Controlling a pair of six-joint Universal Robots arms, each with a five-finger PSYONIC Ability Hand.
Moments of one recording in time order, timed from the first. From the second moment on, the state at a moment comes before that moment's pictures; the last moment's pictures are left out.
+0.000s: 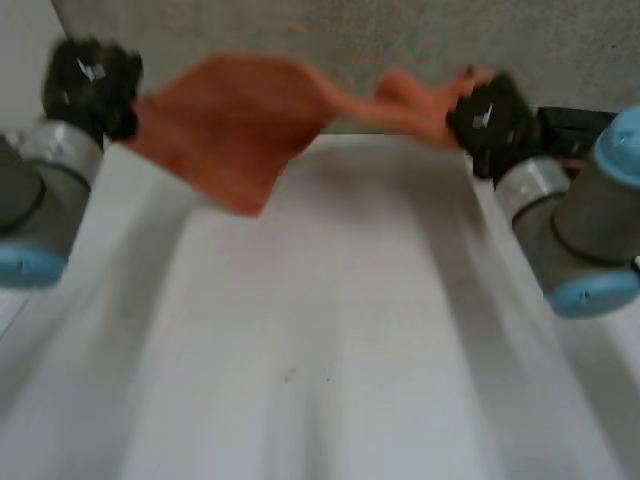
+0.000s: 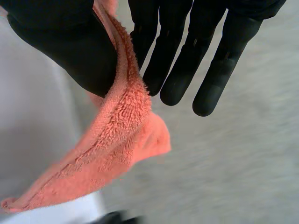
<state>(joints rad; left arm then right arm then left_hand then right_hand) 4.49 -1.92 -1.33 3.50 -1.50 3.60 1.94 -1.10 1.31 -0.36 1.46 2.25 1.14 1.20 1.19 1.20 0.98 1.08 1.17 1.18 1.20 1.00</state>
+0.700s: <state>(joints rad) 4.53 -1.86 -1.63 3.56 -1.44 3.62 1.71 -0.88 1.31 0.07 1.37 3.02 1.14 1.20 1.19 1.20 0.98 0.97 0.98 0.98 0.98 0.80</state>
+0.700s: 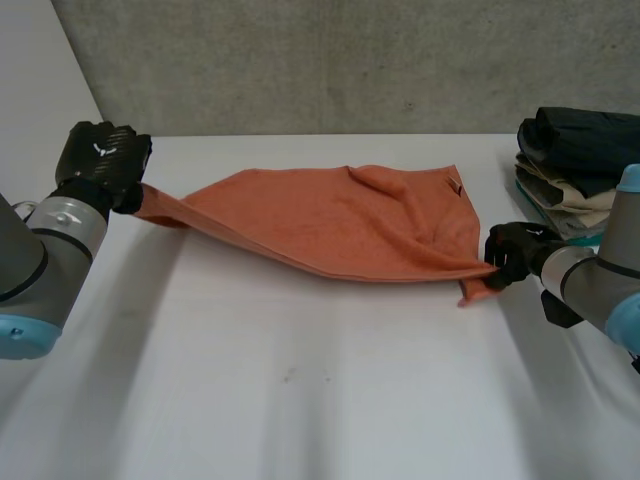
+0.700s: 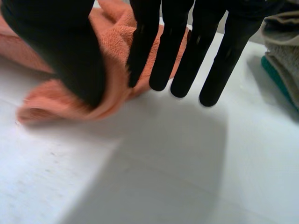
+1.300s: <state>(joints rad) 4.60 -1.37 -1.48 3.08 -1.44 3.64 1.66 -1.63 1.25 0.41 1.39 2.34 1.14 1.20 1.19 1.20 0.98 1.11 1.17 1.18 1.19 0.99</state>
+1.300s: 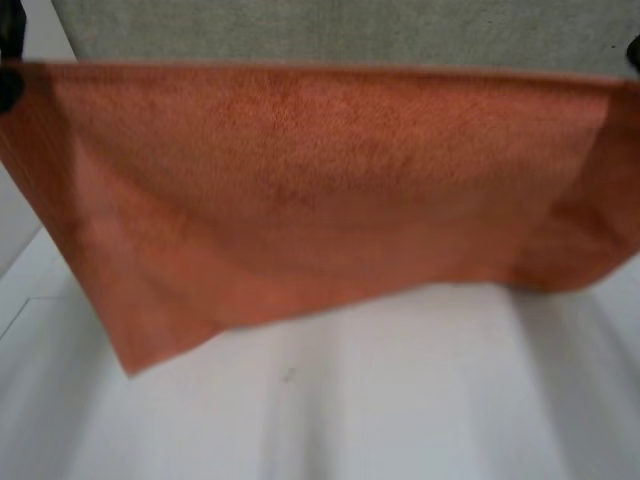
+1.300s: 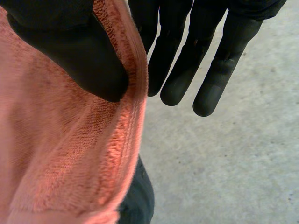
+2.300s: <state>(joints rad) 4.55 -2.04 -1.13 3.50 -1.58 3.77 1.89 -1.06 1.11 -0.53 1.52 2.17 1.14 1.20 1.19 1.20 0.99 1.11 1.17 1.19 1.20 1.00</state>
